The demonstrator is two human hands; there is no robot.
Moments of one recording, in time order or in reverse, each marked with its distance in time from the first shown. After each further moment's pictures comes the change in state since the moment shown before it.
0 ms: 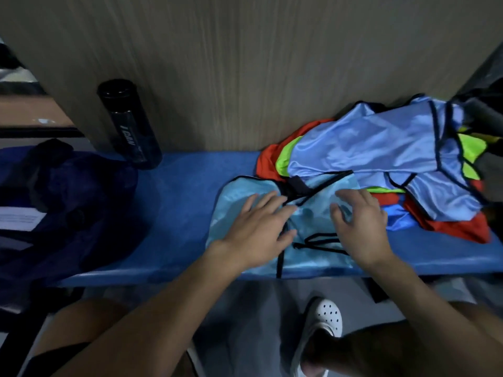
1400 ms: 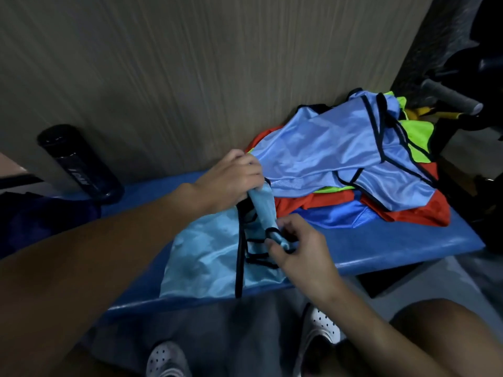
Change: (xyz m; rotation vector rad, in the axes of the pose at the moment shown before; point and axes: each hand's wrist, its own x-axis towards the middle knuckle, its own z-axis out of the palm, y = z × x) left_hand 0.121 -0.017 -0.052 0.345 0.139 0.687; right_hand -0.039 -0.012 -0.011 0.674 -0.141 0.051
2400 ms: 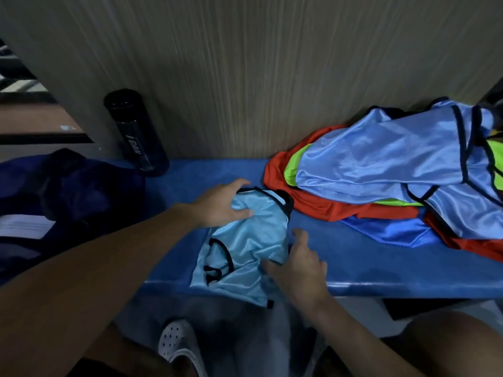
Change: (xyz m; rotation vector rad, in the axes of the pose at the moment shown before) left_hand -0.135 -0.011 0.041 -0.720 -0.235 -0.979; right_hand -0.002 -0.010 0.093 -0.505 -0.236 0.359
